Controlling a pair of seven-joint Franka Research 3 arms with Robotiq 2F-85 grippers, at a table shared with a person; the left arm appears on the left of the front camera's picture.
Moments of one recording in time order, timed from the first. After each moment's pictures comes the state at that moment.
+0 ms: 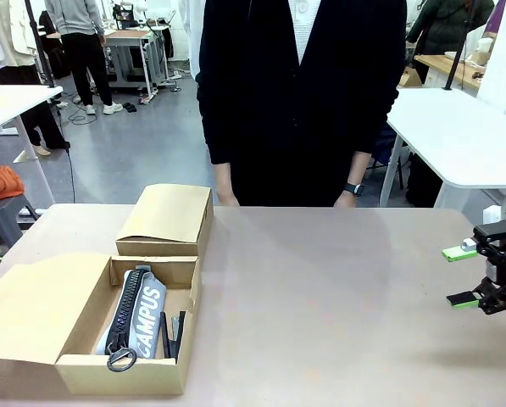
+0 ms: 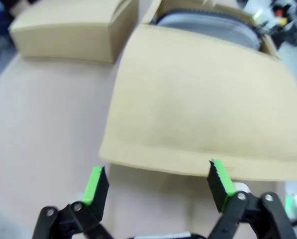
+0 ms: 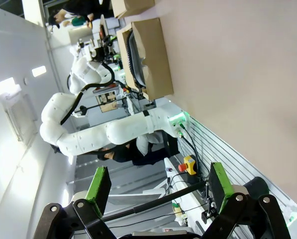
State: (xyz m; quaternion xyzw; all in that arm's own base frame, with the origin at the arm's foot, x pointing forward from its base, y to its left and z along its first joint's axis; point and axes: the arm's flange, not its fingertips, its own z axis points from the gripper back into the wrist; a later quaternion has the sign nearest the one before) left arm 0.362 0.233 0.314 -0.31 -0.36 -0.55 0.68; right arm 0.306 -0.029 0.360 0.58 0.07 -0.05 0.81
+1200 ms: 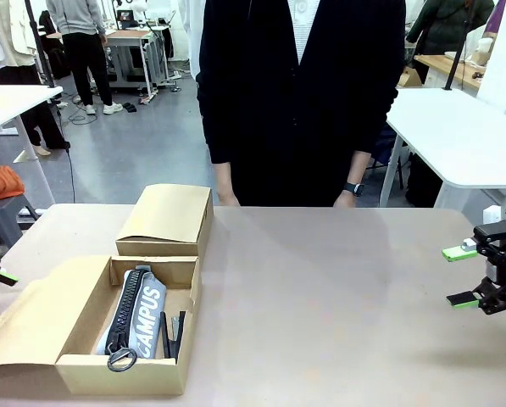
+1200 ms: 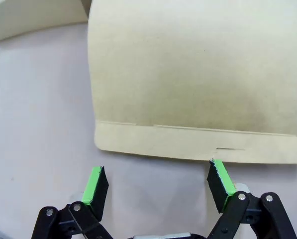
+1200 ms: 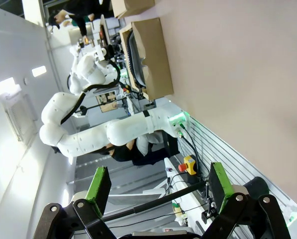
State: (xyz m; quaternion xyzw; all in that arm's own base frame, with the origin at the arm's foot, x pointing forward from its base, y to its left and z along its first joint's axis) left arm 0.366 0.202 0.269 -0.22 -0.29 -0.63 0.69; right arm 0.305 -0.029 0.360 0.58 0.07 -0.05 0.81
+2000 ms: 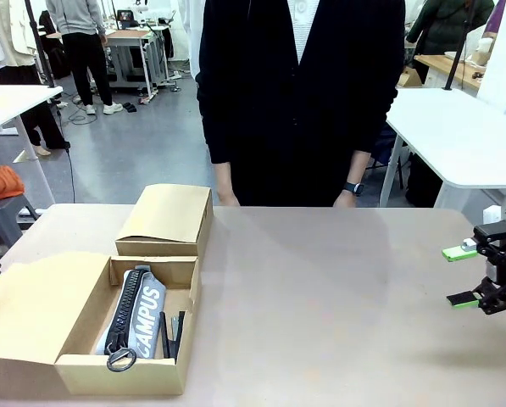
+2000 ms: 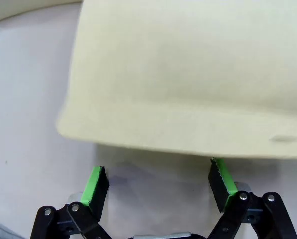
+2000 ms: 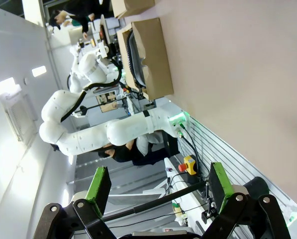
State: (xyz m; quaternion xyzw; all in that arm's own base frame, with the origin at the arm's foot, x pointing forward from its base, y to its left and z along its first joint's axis) left arm 0.371 0.214 0.264 -0.20 -0.27 -0.62 0.71; right arm 0.305 -0.029 0.360 0.58 0.07 -0.05 0.81
